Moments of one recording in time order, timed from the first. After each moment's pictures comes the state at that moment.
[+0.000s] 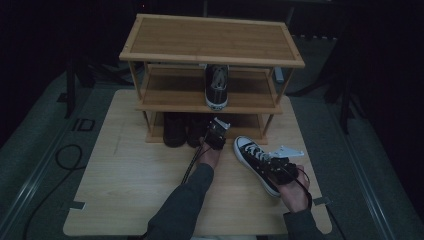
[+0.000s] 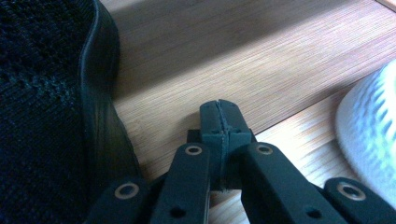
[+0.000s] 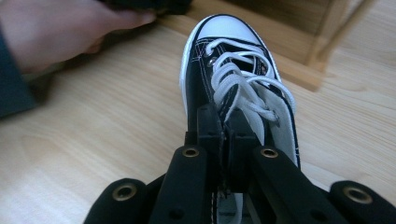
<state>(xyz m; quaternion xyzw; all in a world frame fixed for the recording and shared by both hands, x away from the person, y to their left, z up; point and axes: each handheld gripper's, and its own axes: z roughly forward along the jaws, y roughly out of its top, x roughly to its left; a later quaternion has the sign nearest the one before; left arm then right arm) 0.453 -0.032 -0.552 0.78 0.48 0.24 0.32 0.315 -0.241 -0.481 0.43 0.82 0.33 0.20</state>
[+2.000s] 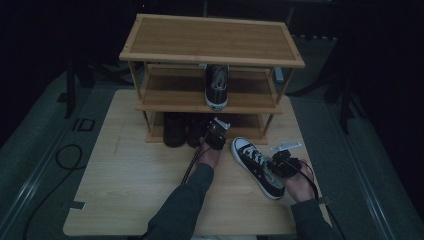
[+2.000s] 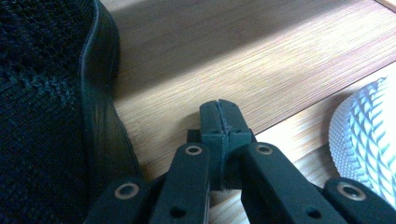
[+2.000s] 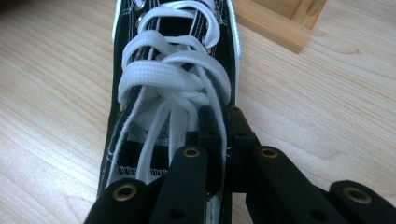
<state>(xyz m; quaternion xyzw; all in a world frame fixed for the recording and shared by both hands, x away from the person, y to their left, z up) 0.452 -0.032 -0.552 0.78 0.48 0.25 0.32 0.349 -0.265 -0.498 0.44 0.84 0.26 0.17</state>
